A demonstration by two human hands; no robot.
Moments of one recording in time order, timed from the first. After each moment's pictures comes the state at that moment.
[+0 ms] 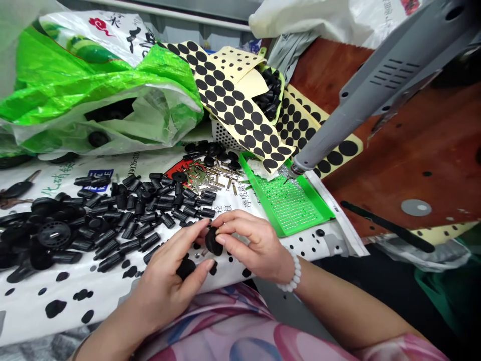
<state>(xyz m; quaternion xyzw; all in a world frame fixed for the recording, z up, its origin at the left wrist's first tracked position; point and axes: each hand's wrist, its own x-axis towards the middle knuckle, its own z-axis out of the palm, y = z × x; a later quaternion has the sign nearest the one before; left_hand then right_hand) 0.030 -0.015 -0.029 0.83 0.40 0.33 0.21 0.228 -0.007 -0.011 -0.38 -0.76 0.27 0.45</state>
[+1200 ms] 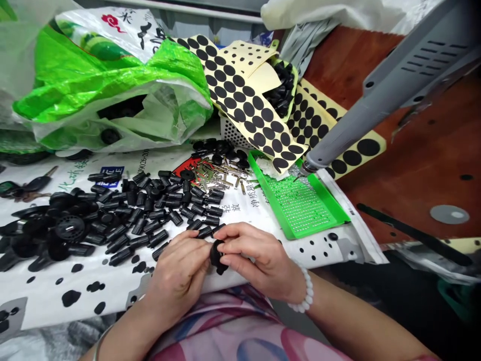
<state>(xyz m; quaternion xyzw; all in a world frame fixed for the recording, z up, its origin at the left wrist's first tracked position) 0.032 -0.017 -0.041 0.87 0.33 0.36 0.10 0.225 -0.018 -0.014 -0.32 -0.78 0.30 0.44</state>
